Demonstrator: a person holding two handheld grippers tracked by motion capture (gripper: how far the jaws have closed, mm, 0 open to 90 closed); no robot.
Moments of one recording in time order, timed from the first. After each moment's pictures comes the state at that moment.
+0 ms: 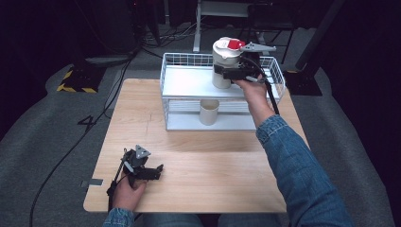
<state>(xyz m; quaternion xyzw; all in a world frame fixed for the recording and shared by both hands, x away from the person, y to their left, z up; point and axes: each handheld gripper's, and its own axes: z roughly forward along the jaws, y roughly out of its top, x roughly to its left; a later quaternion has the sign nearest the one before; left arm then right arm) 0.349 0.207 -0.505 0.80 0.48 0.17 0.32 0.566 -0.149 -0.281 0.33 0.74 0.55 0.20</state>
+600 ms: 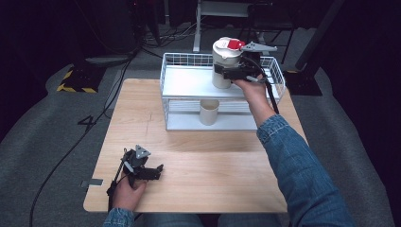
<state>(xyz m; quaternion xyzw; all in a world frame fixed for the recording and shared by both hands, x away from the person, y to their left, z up) 0.349 0.207 -0.506 0.80 0.48 0.17 0.32 0.565 -0.150 -0.280 0.33 0.74 0.56 0.21</state>
